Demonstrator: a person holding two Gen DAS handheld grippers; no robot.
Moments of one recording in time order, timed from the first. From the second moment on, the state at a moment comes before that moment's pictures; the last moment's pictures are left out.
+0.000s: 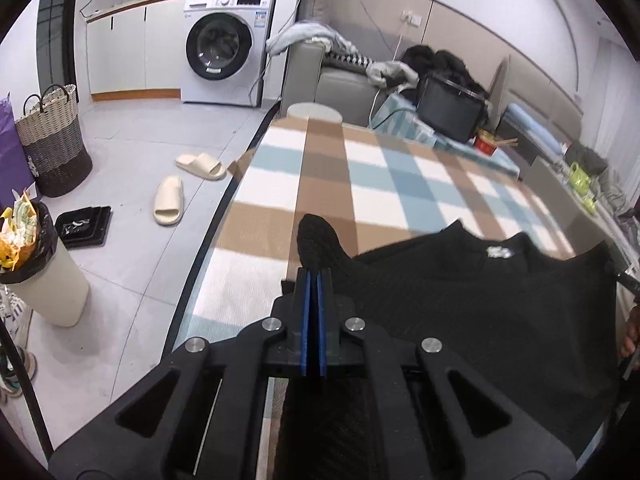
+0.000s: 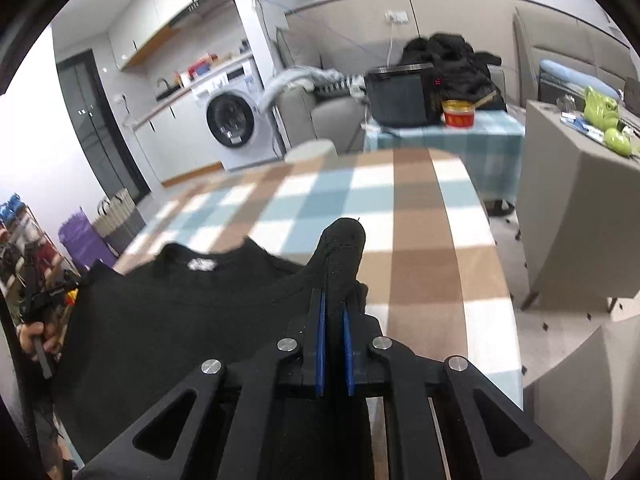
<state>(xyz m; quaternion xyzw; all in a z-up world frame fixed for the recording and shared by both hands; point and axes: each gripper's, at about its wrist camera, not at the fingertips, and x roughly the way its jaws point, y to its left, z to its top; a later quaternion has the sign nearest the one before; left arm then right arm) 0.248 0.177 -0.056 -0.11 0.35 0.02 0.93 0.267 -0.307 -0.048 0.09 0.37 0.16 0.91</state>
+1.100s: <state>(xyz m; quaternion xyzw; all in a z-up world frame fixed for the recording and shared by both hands) 0.263 0.189 -0.073 -0.14 0.36 0.02 0.92 0.296 -0.306 -0.056 0.06 0.39 0.12 0.91</state>
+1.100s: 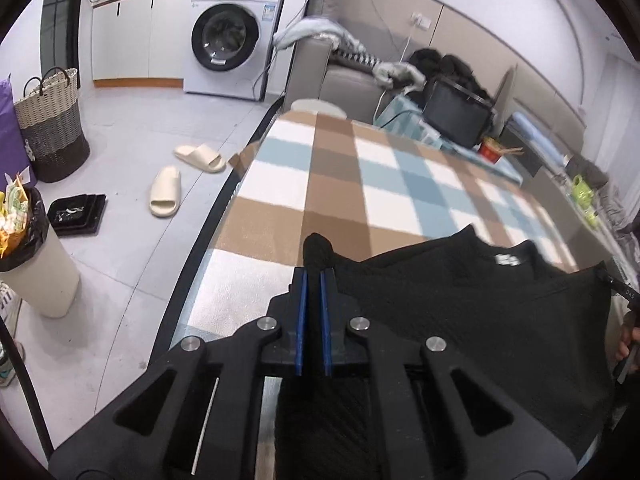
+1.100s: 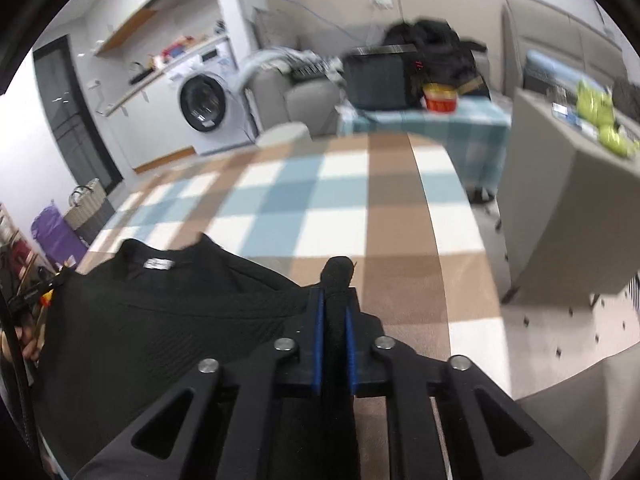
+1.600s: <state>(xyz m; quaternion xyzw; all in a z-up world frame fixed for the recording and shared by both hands) 0.305 0.195 -0.079 -0.13 0.39 0.08 0.91 0.340 -0.303 -0.068 0.08 0.42 0.06 0.90</state>
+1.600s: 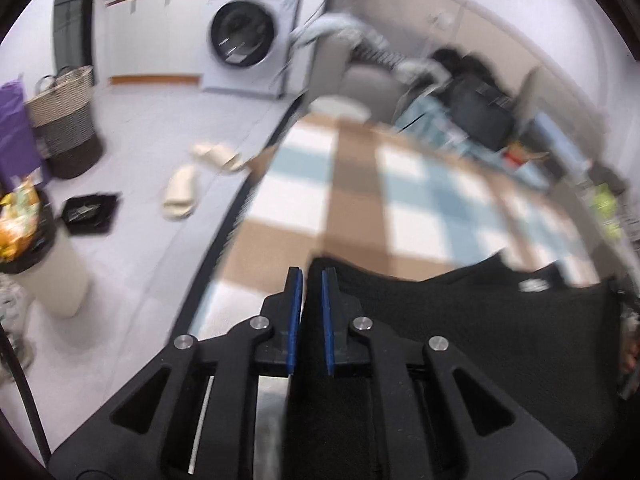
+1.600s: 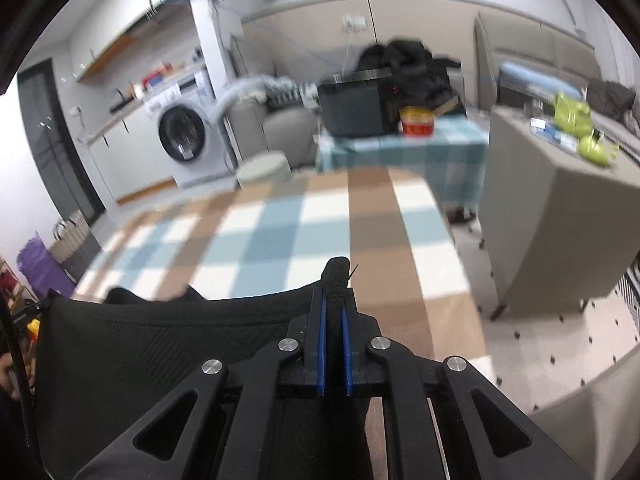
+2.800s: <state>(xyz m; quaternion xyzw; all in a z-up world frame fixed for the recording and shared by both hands) 0.057 0.067 -0.097 -0.02 0.42 -0.03 0.91 0.121 -0.233 -0.090 -0.04 0.48 0.15 0.86</state>
